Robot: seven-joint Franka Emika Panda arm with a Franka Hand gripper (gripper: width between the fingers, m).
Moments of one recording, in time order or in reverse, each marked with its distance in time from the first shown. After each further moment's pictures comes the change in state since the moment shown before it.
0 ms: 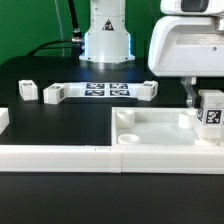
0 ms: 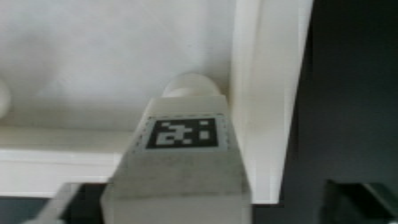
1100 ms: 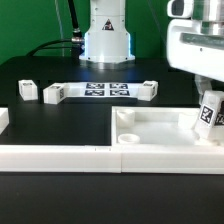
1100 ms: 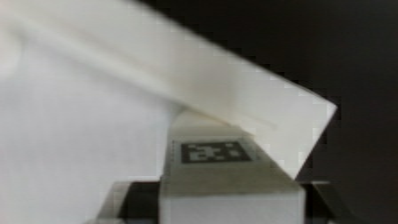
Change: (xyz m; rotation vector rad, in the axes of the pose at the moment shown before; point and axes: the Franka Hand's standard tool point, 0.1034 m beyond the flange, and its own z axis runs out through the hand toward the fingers) arm 0.000 0.004 0.004 0.059 -0.068 1.379
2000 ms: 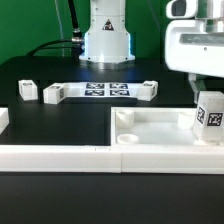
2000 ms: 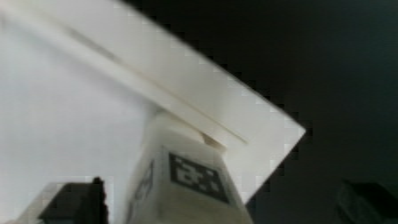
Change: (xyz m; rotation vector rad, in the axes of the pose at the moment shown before) arm -0.008 -0.001 -0.003 0.045 0.040 -0.541
